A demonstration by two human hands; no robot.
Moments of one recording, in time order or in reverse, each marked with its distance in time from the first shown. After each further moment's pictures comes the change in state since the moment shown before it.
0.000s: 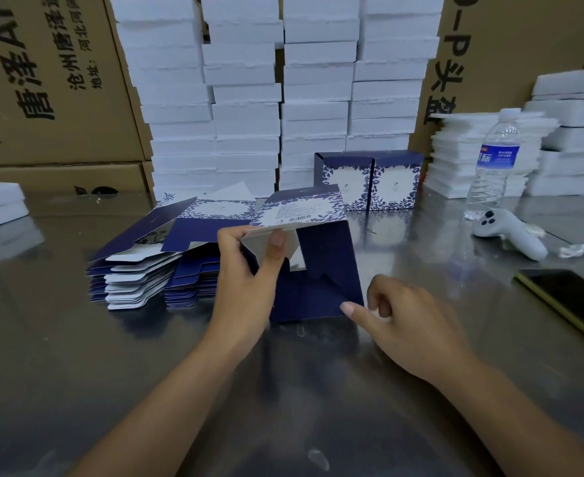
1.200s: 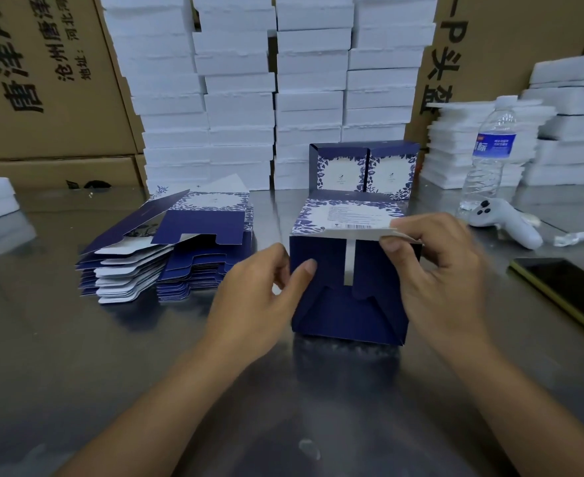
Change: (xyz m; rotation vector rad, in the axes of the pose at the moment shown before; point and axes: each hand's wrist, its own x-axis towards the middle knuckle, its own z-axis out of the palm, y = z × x) left_hand -0.010 -0.014 0.002 0.544 -0.152 0.349; right_hand 0.010 -0.022 -0.028 0.513 0.630 -0.175
